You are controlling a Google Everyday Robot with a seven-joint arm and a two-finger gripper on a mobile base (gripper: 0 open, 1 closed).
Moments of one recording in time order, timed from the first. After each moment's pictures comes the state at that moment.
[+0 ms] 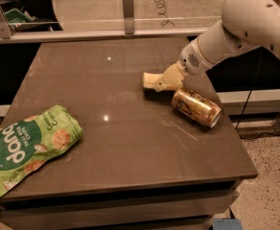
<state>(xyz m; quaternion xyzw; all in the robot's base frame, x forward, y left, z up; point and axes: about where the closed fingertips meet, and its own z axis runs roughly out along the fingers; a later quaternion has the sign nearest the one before) 0.622 -0.091 0.846 -0.40 0.85 0.19 0.27</state>
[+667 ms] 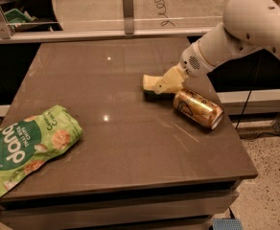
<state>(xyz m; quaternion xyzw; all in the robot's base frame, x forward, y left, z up) 0.614 -0.092 0.843 -0.39 0.86 0.20 0.26</state>
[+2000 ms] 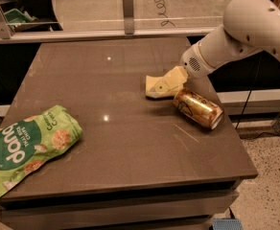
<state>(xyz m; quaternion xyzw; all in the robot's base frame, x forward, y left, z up) 0.611 -0.092 0.840 -0.39 0.86 0.20 0.26</state>
